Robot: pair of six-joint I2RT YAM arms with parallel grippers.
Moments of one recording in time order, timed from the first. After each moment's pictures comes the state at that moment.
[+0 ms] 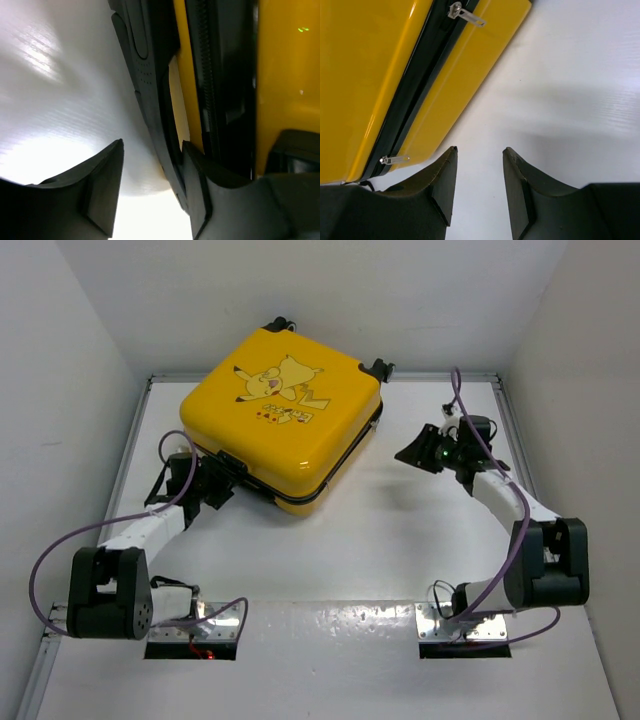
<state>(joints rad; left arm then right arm) -0.01 1.22 0.55 -0.03 0.17 -0.95 0.02 1.41 0.78 -0.01 -0.53 0.45</state>
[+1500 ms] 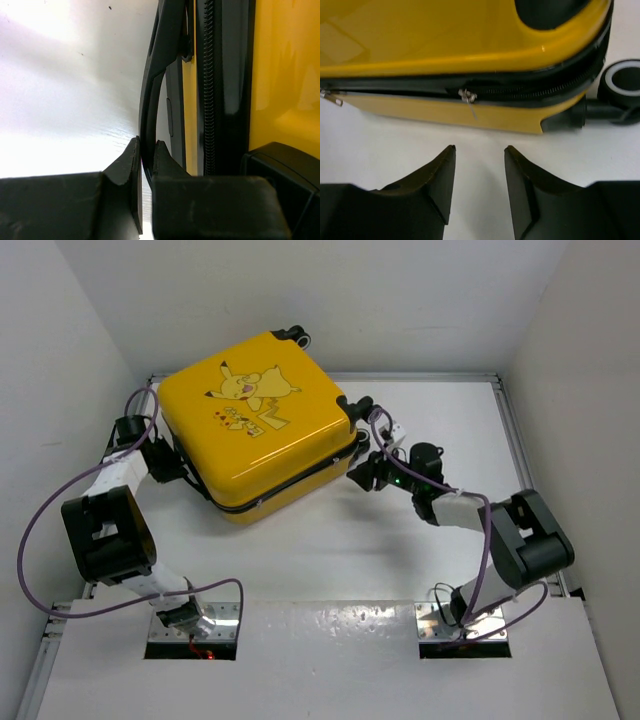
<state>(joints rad) 0.35 1.57 1.03 -0.43 0.20 -0.32 0.33 1.54 0.52 0.74 -0.53 0.20</state>
